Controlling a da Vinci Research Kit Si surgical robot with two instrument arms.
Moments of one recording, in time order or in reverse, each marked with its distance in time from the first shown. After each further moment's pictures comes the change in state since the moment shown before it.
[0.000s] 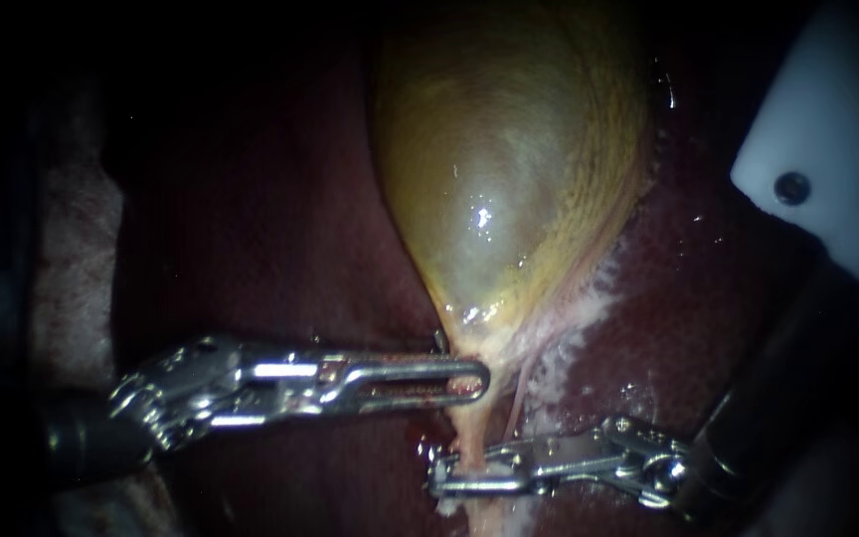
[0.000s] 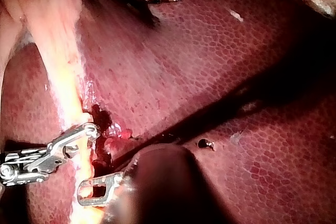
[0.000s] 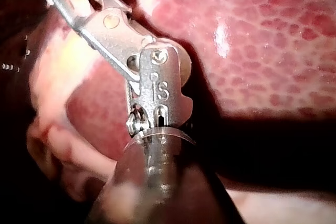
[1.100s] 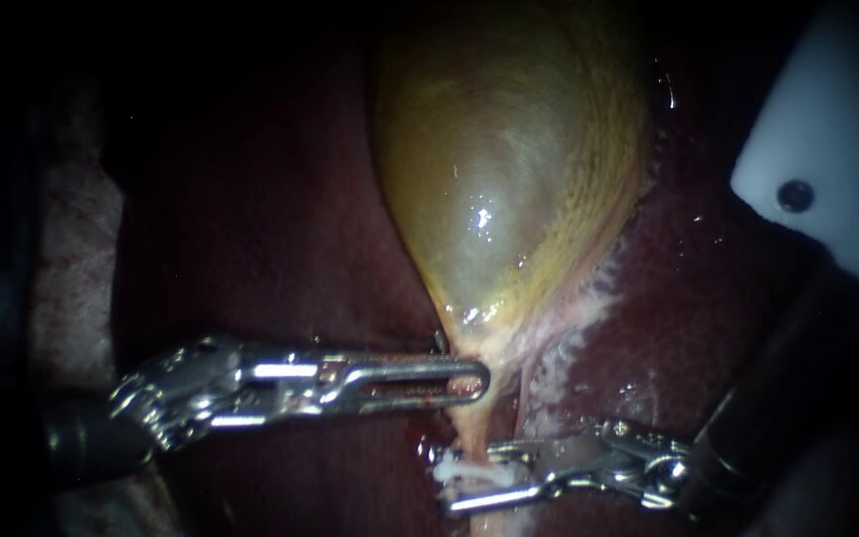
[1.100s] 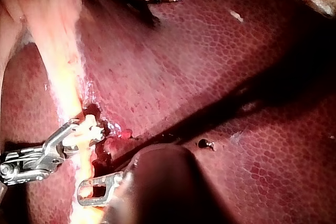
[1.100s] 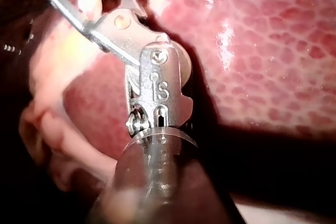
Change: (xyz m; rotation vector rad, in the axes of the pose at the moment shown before) right arm 0.000 0.000 0.001 0.000 -0.040 -0.048; left arm 0.000 0.000 0.000 0.001 0.000 0.000
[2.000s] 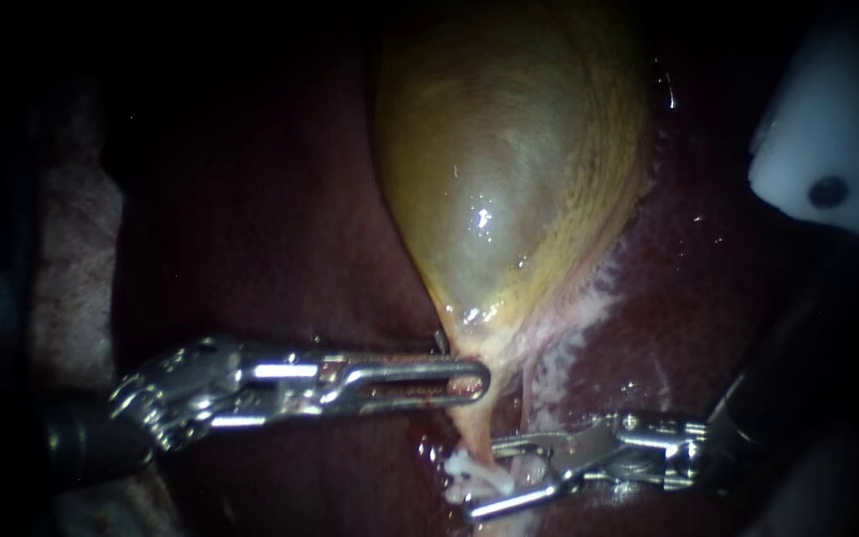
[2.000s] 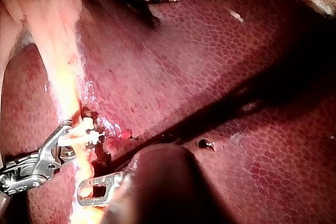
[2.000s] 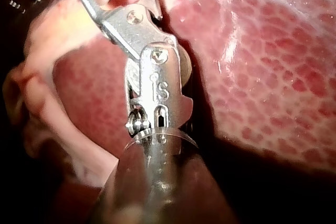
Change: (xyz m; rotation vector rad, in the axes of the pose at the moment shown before) right arm 0.001 0.000 -0.002 -0.003 -0.059 -0.085; left arm 0.000 0.000 0.000 0.000 0.000 0.000
